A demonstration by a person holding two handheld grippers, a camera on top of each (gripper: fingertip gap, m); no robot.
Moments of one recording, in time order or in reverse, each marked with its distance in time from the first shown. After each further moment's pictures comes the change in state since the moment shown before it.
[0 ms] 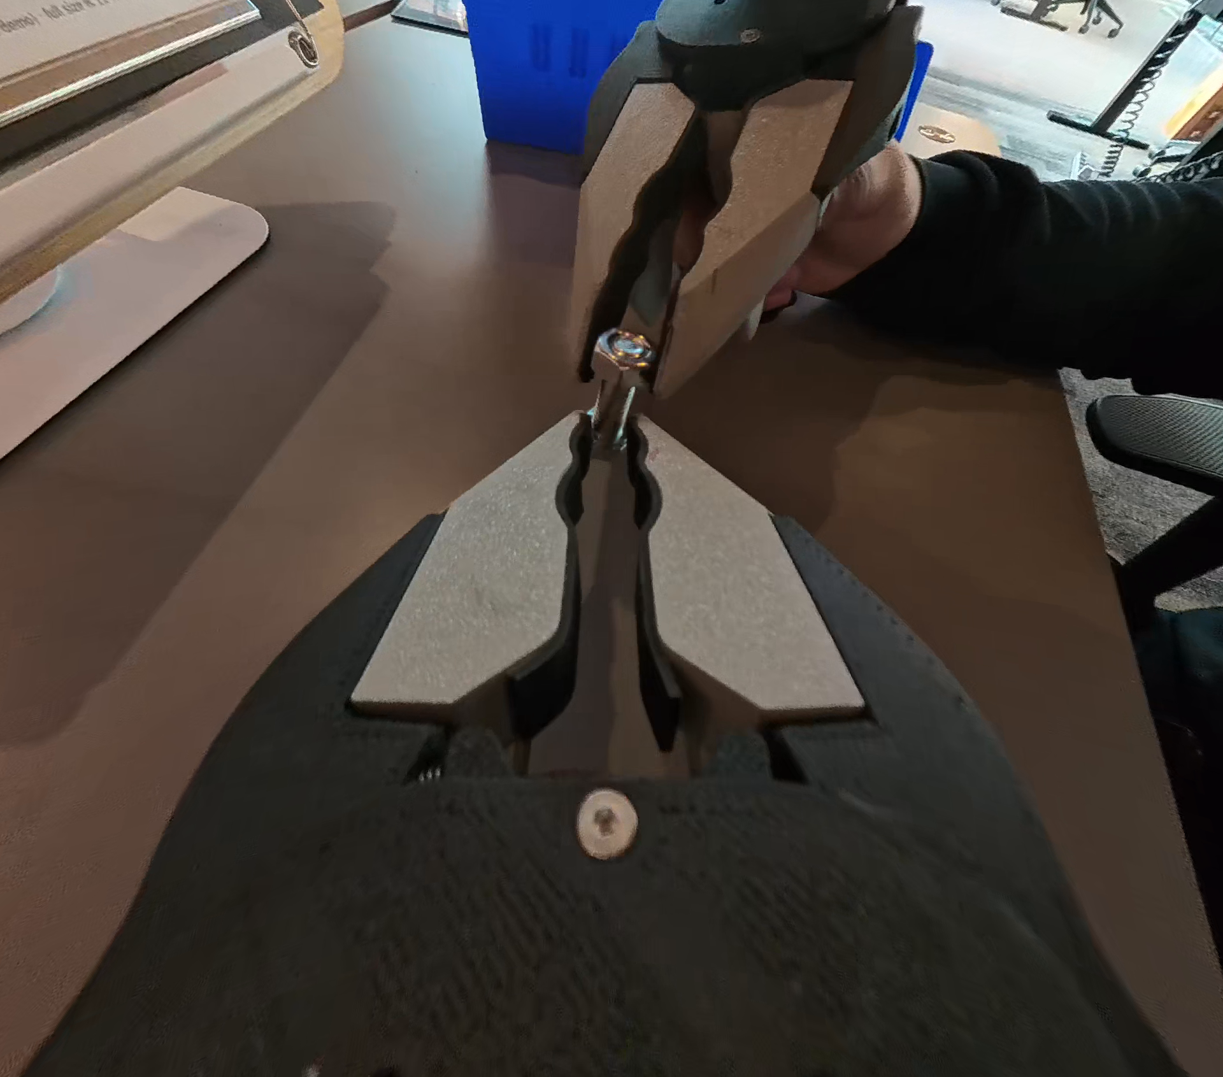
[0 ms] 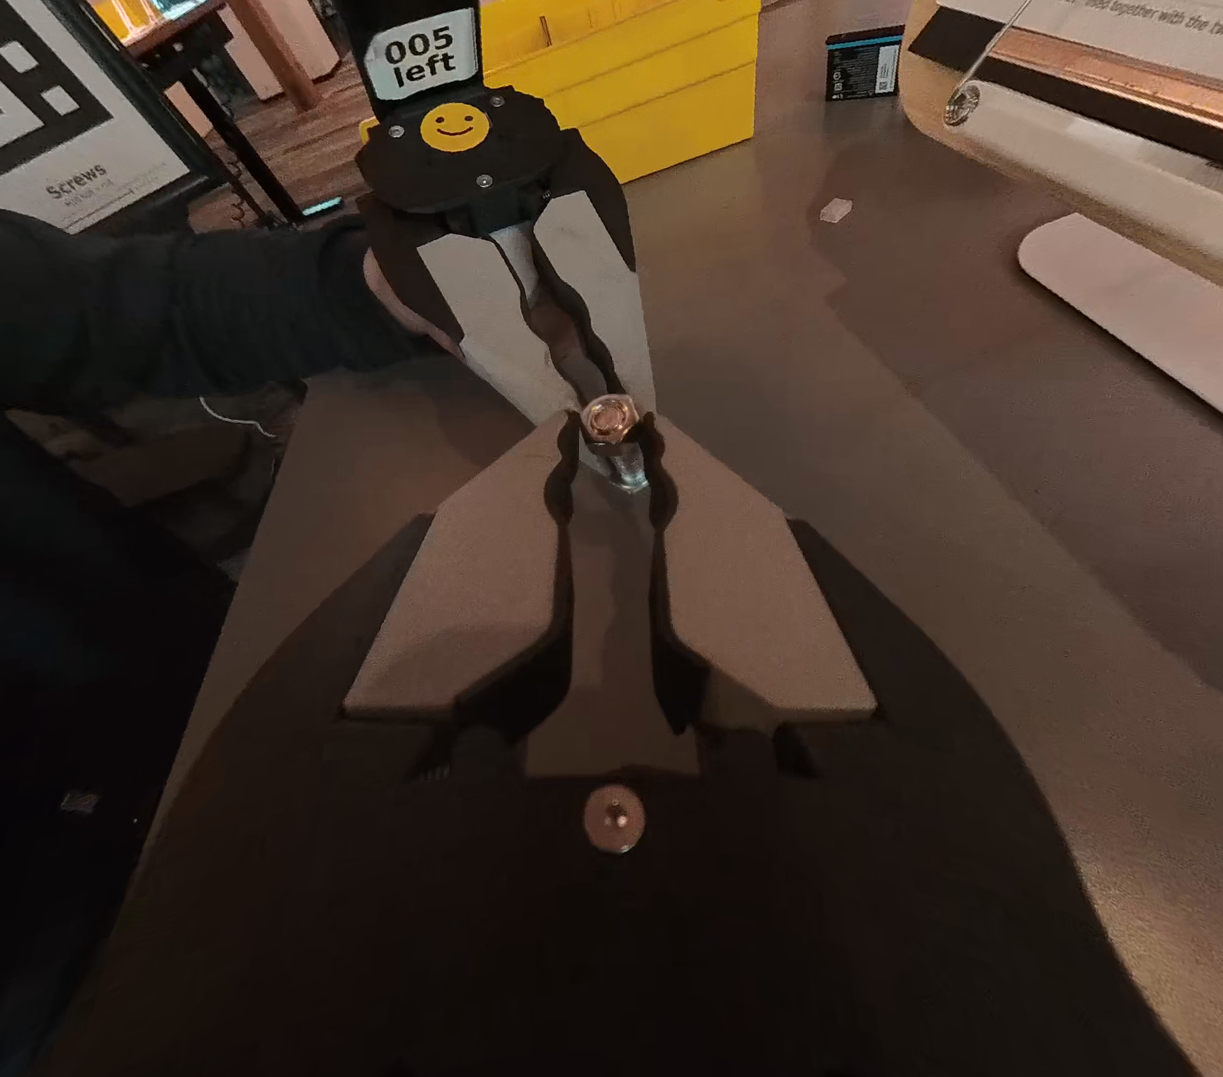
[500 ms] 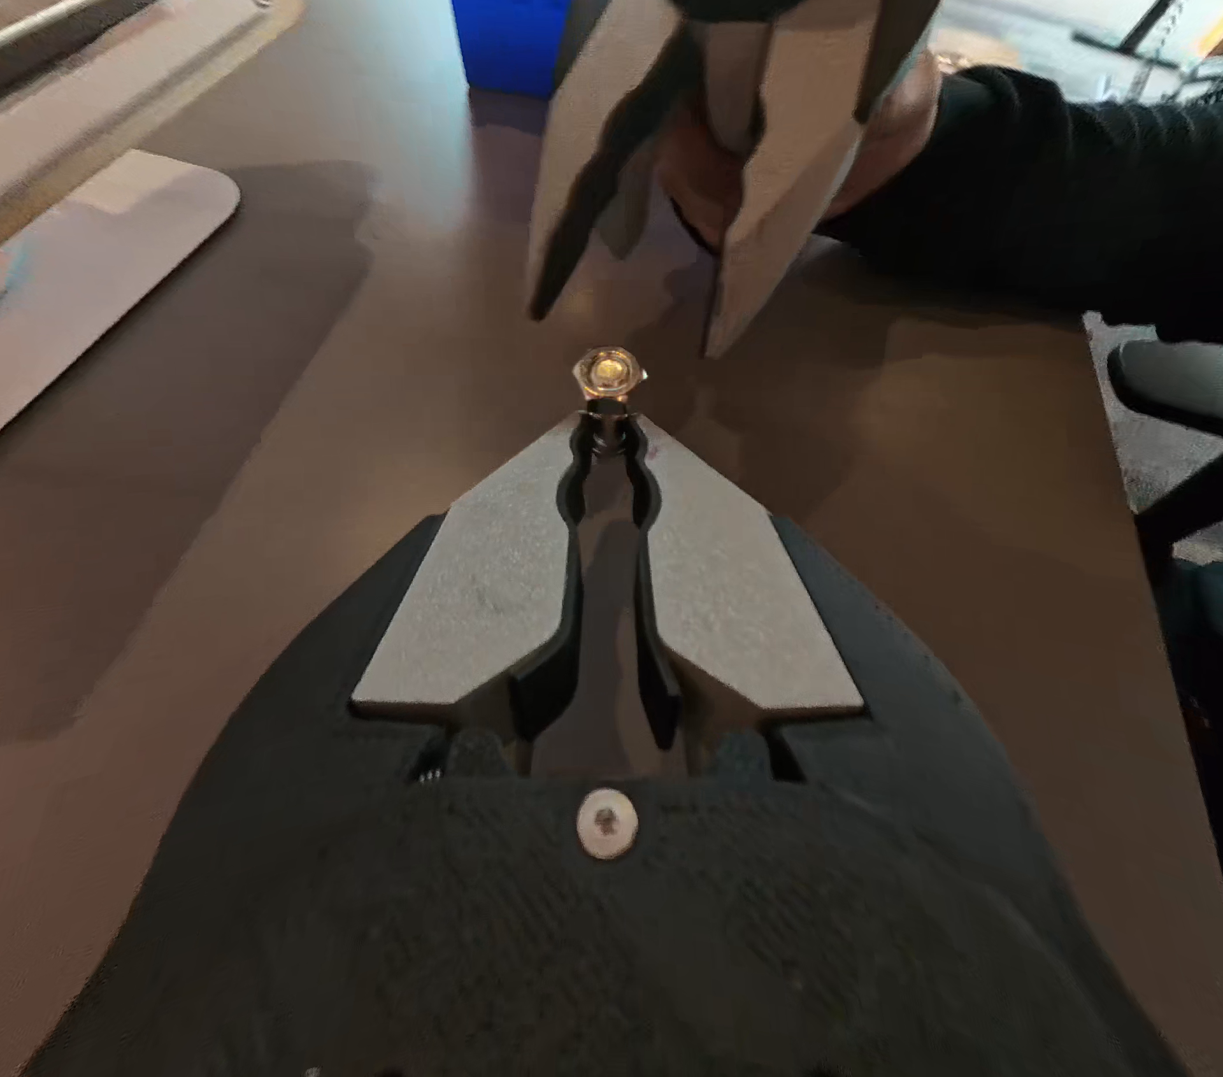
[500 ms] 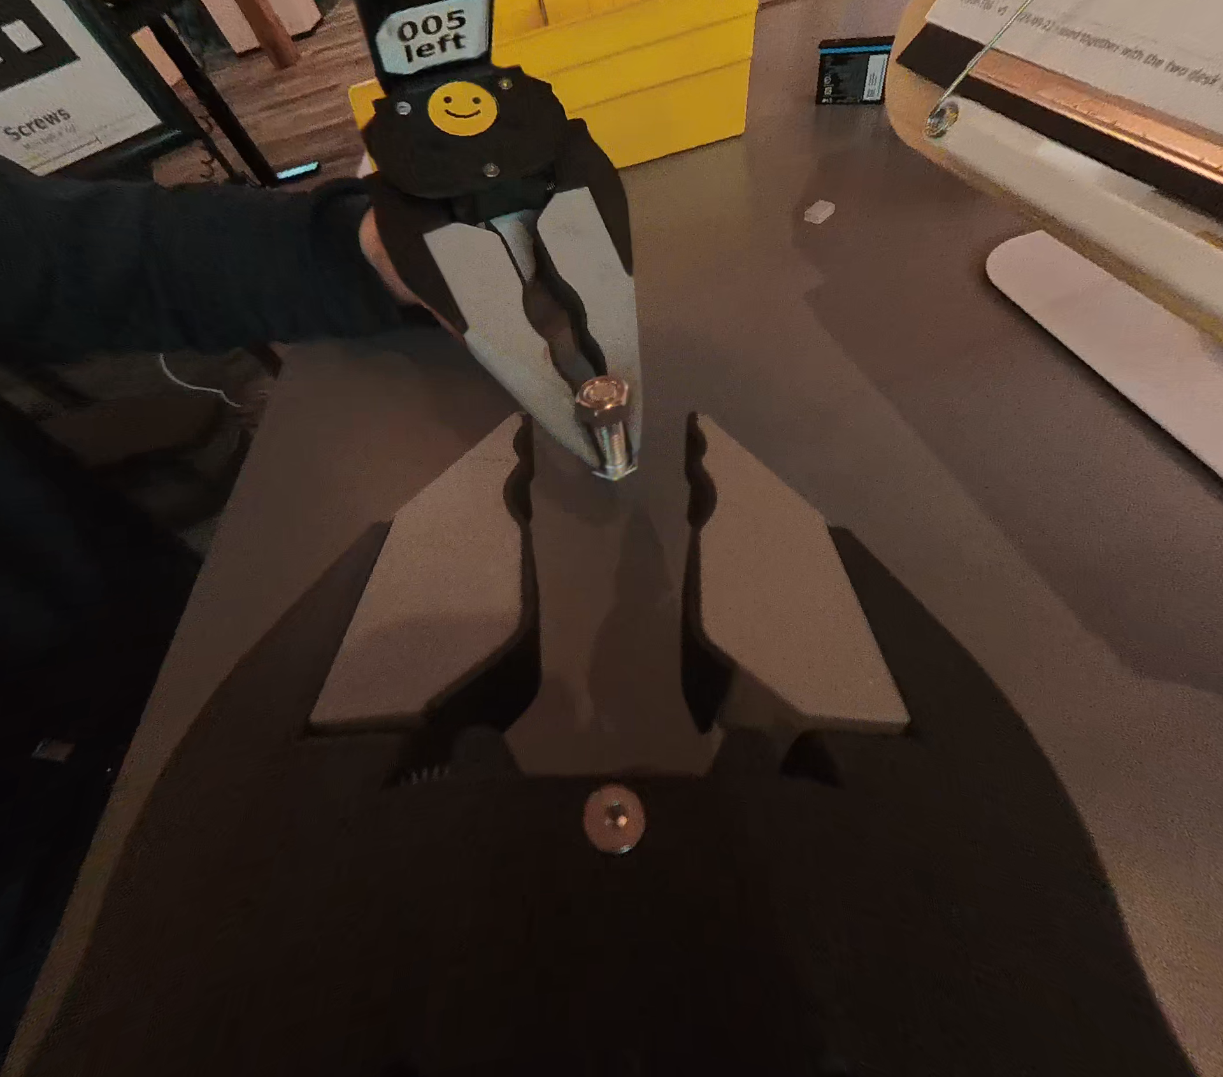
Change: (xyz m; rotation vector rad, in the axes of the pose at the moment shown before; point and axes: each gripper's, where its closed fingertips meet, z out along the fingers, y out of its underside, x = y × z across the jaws) left arm 0.002 0.012 0.005 -0.078 0.010 0.035; right arm 0.005 0.003 -0.009 -0.020 0.016 -0.068
